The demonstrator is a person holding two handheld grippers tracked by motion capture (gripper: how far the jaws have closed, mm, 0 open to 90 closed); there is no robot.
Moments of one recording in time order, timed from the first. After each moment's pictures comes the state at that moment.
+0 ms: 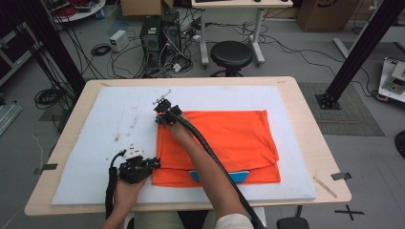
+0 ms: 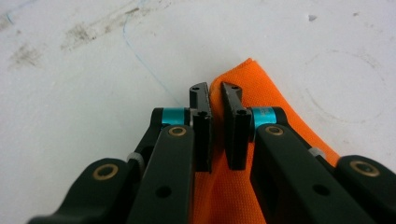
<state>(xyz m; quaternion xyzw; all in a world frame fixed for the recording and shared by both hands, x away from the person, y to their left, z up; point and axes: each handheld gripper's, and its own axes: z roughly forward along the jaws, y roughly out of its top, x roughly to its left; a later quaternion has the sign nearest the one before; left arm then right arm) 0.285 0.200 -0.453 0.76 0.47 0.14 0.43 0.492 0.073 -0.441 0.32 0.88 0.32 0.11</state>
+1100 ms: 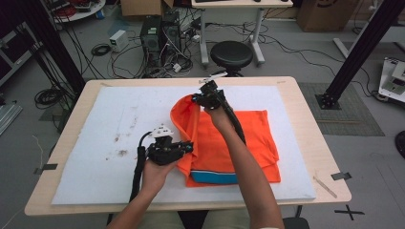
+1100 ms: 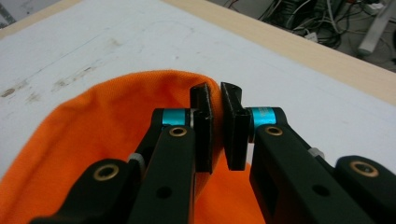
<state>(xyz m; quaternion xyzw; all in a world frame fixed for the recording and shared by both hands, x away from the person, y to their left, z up) 0.315 0.109 -0.391 0.76 0.40 0.06 0.51 0.490 -0.075 -0.367 0.38 0.81 0.41 0.15</state>
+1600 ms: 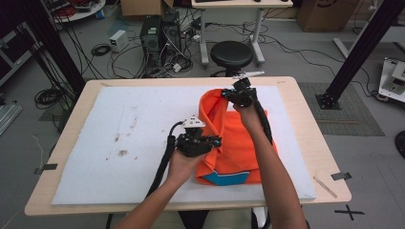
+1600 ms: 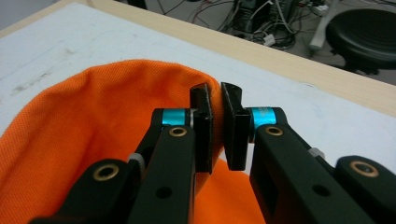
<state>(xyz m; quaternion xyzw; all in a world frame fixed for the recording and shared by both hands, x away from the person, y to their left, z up) 0.333 0.032 -0.369 0.78 0.35 0.03 0.52 0.479 -0.164 -0.349 0.43 0.78 0.42 0.18</state>
